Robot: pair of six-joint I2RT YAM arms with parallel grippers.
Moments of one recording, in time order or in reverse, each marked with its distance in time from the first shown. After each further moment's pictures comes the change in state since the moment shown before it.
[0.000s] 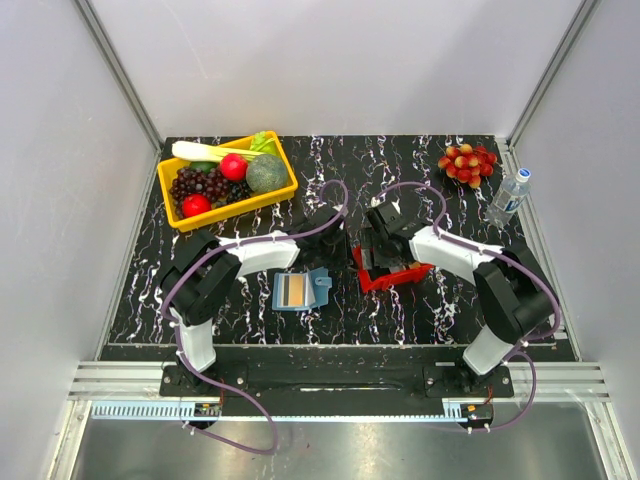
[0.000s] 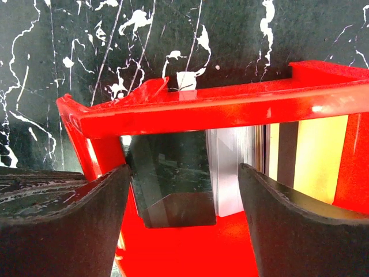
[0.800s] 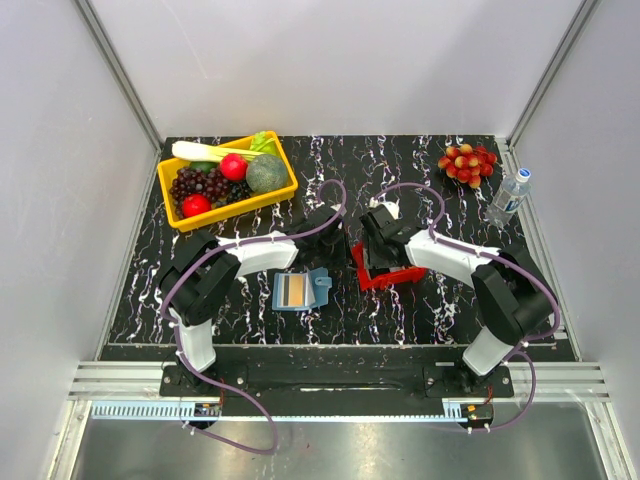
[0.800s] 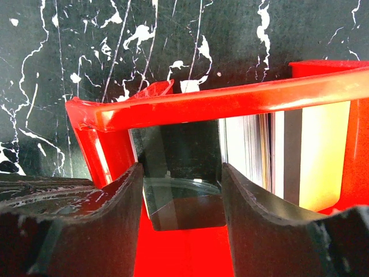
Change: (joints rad) left arm 0.008 -0.006 -0.016 0.023 -0.003 -0.010; right arm 0.042 0.003 -0.009 0.035 0.105 0.071
